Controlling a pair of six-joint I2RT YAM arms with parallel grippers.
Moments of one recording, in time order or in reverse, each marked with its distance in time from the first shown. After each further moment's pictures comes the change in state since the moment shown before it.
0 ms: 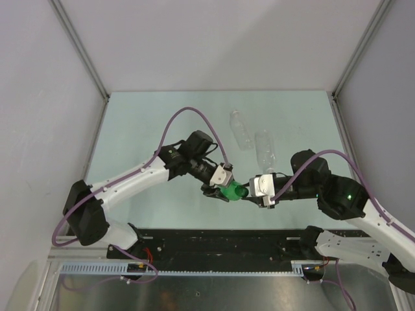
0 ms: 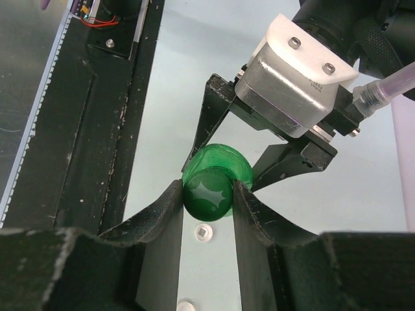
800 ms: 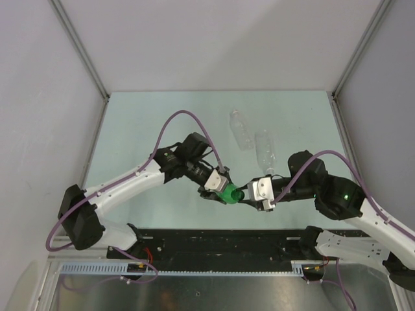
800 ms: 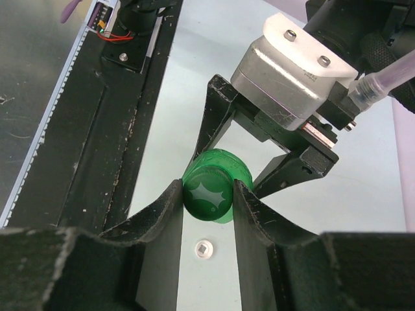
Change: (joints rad) left arm -0.006 -0.055 -0.031 -0.018 0.018 0.075; right arm 0.021 0.019 -0.016 0.047 -0.043 -0.014
